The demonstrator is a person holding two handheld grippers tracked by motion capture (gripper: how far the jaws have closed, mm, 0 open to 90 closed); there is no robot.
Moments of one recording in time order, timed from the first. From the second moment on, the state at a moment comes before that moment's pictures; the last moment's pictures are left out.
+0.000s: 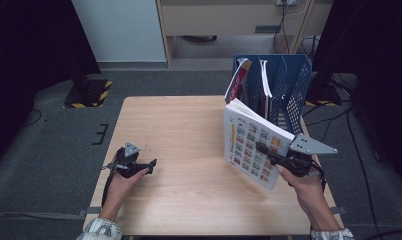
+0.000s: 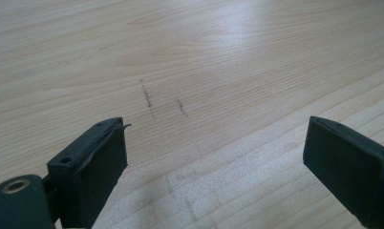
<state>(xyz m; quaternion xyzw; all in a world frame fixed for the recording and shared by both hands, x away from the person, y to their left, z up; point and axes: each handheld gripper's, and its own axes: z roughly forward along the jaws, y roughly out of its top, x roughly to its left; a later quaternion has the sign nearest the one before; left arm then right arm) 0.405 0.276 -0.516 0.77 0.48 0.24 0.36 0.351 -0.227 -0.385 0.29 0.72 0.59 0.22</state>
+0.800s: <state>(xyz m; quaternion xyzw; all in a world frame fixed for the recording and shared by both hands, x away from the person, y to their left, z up) 0.405 0.276 -0.517 0.77 0.48 0.24 0.35 0.340 -0.256 -0.378 0.31 0.71 0.59 0.23</state>
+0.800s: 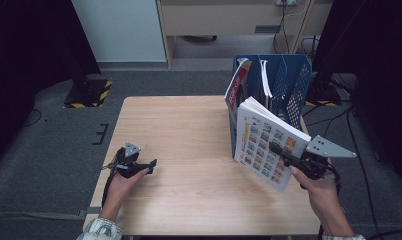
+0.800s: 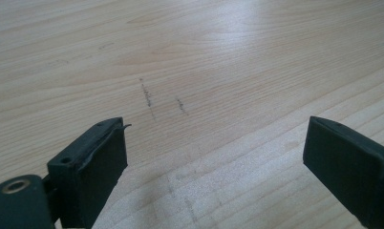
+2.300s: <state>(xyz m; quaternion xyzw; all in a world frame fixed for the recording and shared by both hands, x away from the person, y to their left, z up) 0.406 0.275 -0.518 0.77 0.48 0.24 0.35 0.331 -0.294 -0.369 0.34 0.69 0.58 0.26</state>
